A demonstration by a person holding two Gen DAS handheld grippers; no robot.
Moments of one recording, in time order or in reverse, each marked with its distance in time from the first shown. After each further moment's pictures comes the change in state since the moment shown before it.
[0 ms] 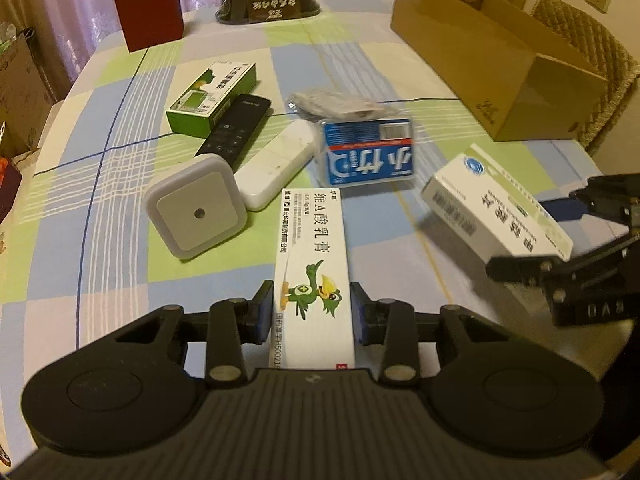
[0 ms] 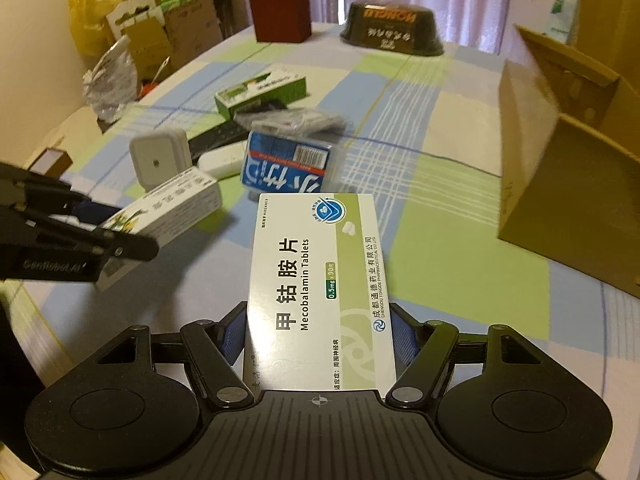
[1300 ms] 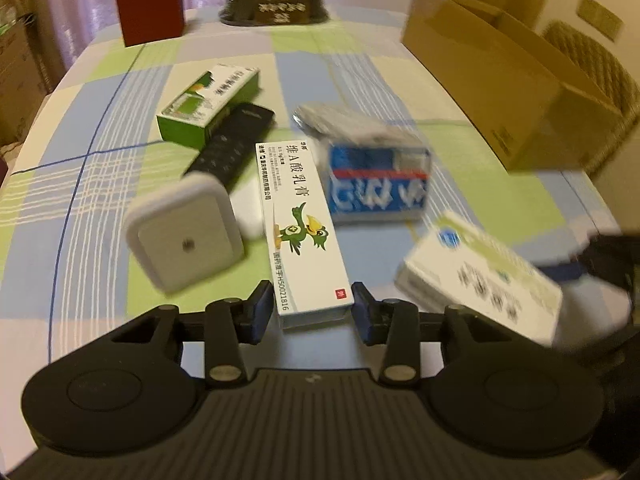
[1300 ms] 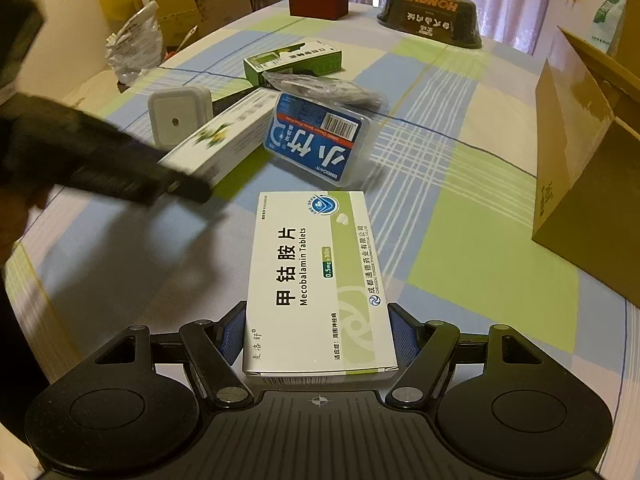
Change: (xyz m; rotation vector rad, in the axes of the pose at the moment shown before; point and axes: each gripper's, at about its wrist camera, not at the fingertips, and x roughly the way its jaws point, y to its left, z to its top) left arm 0.033 0.015 0.010 -0.047 -0.008 -0.047; right arm 0.027 0.012 -0.008 -0.107 0.061 0.032
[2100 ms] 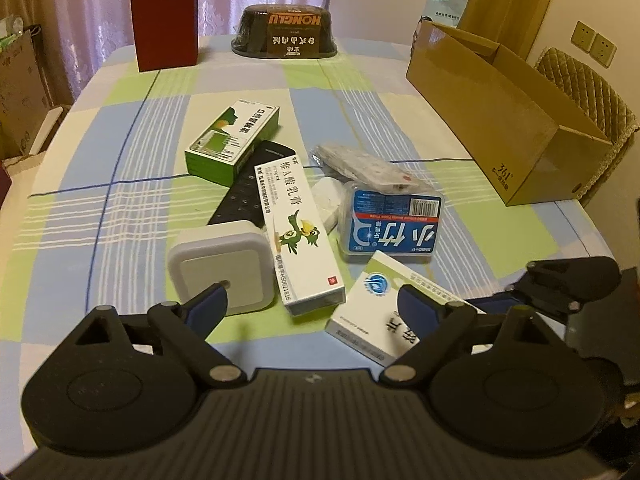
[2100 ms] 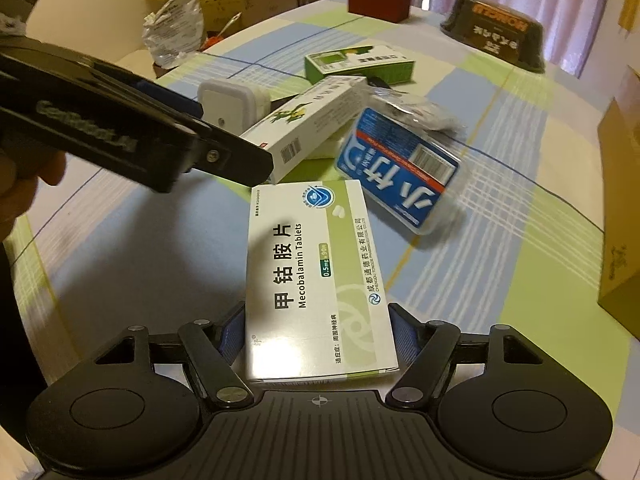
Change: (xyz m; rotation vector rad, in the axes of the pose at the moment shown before) left arm -0.013 0.027 0.020 -0.036 -0.089 -0.017; right arm 0.037 0.033 0.030 -0.099 0.012 0.066
